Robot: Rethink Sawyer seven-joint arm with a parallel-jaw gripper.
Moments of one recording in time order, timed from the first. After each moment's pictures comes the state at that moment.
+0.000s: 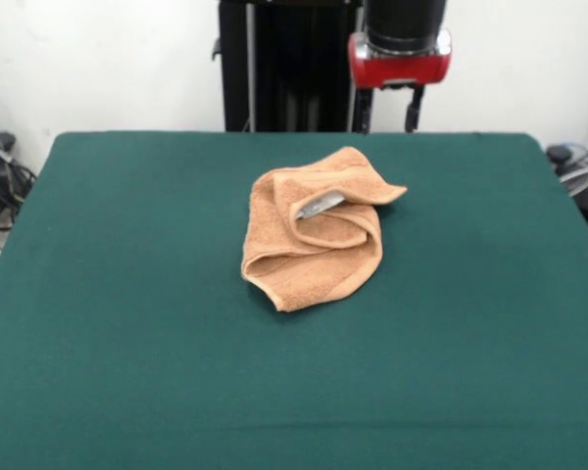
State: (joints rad) arm -0.26 -0.79 0.12 1.99 -0.07 0.51 1.57
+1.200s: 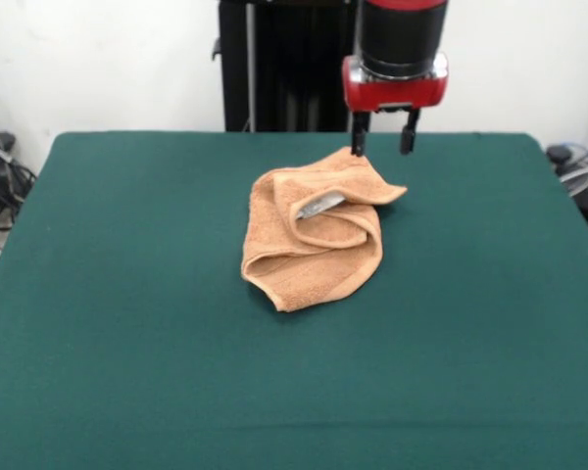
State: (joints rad) arm -0.26 -0.74 0.12 1.89 -0.09 0.57 1.57
